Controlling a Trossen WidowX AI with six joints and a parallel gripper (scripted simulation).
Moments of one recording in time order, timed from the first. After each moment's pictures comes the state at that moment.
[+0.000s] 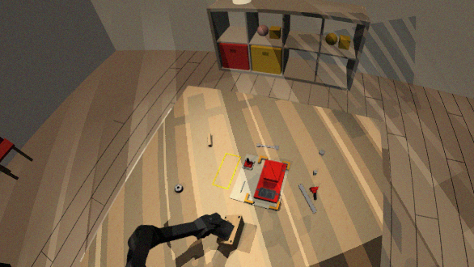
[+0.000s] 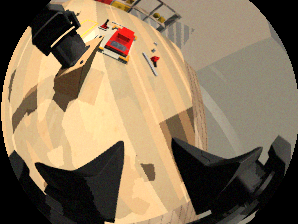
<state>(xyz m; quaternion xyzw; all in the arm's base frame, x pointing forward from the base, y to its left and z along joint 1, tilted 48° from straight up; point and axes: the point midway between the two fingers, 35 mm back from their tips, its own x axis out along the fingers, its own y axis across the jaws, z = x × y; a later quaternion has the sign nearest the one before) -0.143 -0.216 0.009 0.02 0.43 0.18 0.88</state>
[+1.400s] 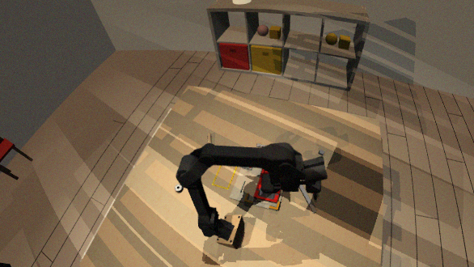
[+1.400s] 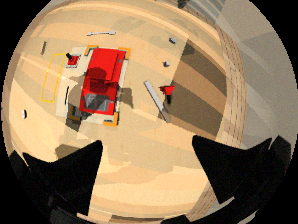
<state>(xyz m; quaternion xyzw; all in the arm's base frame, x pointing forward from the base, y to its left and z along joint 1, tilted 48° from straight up) 0.228 -0.214 -0.032 0.14 0.57 0.32 0.74</state>
